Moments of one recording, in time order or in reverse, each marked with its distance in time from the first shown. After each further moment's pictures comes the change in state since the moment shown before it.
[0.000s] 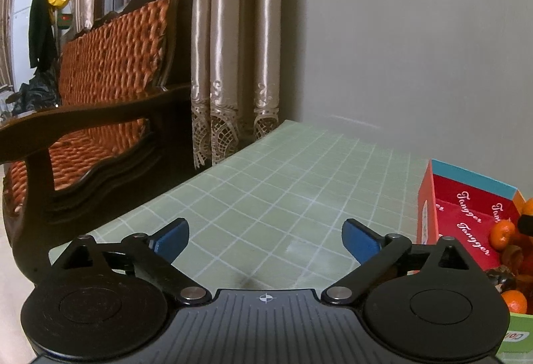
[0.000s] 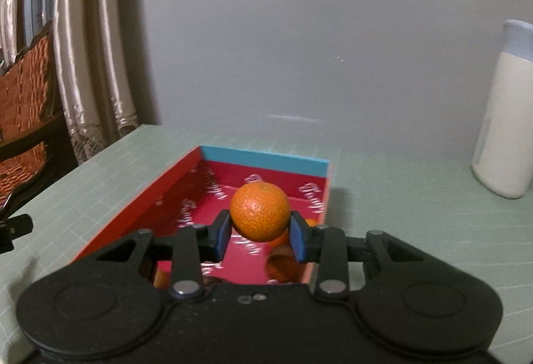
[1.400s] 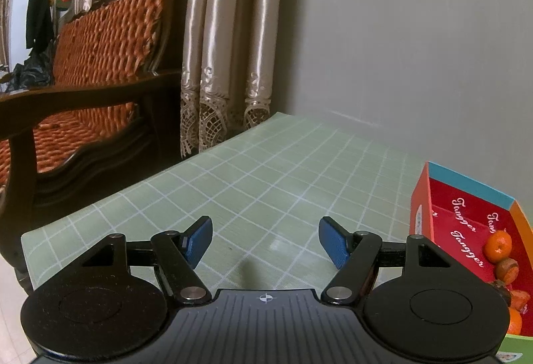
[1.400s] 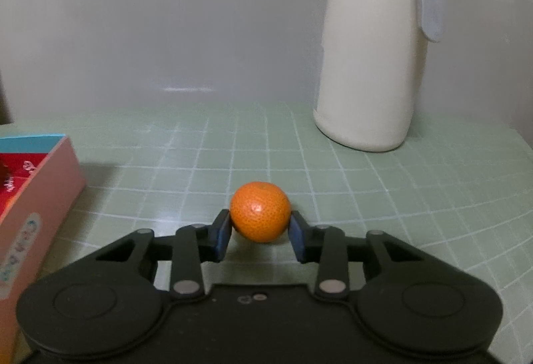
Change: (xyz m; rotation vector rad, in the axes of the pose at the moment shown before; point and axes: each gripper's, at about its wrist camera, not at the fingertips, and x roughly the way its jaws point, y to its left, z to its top) left arm 0.019 -0.011 -0.005 -0.059 0.025 -0.034; right arm 0.016 -0.163 -0.027 0.148 0.081 -0.371
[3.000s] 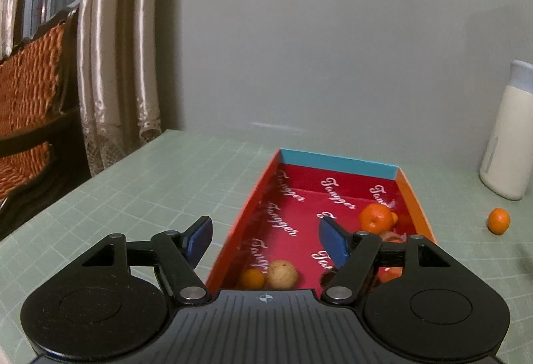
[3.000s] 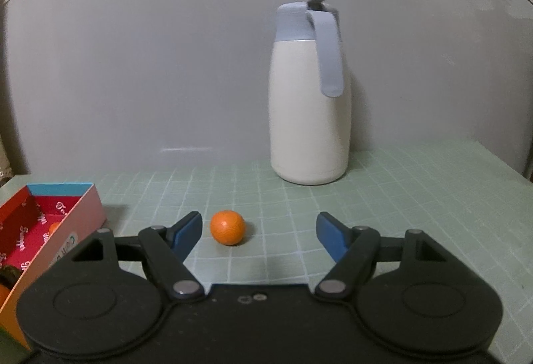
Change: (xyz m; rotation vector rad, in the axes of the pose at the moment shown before) left arm -0.046 -0.112 -0.016 0.182 -0.051 -0.217; right arm -0.089 -0.038 -0.021 0.079 -0.211 -0.005
